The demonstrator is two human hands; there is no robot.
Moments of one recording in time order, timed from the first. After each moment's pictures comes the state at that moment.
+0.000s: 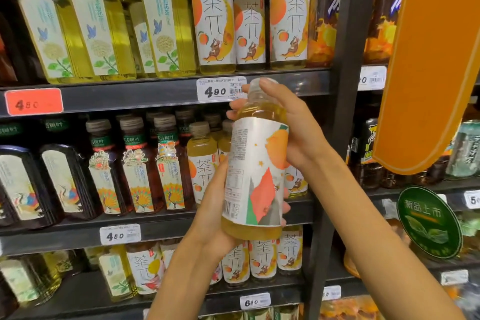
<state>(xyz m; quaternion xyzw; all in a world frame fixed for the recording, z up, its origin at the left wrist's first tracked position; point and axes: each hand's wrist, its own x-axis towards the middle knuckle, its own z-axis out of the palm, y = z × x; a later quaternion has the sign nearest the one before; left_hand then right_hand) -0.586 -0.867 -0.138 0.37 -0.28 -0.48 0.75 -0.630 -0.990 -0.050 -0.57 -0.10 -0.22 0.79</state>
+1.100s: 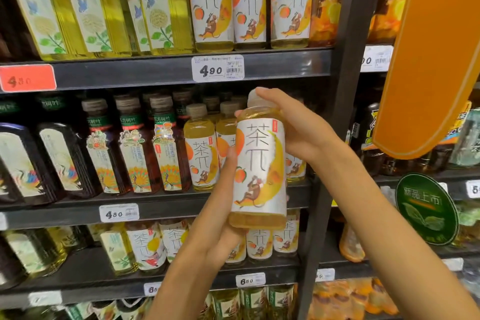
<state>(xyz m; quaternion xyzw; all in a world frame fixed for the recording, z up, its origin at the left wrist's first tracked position) -0.616 -0.864 -0.152 0.38 -0.25 -0.43 0.78 -0.629 -1.017 -0.076 -0.63 0.03 -0.17 0.76</state>
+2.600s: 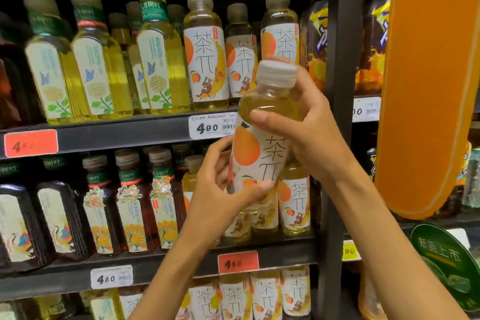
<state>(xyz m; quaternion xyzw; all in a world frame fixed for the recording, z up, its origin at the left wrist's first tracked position) -0.569 -0.887 -0.093 0.59 -0.48 0.04 0.65 -0.653 -1.017 -0.020 -0.70 -0.19 -0.43 0.54</state>
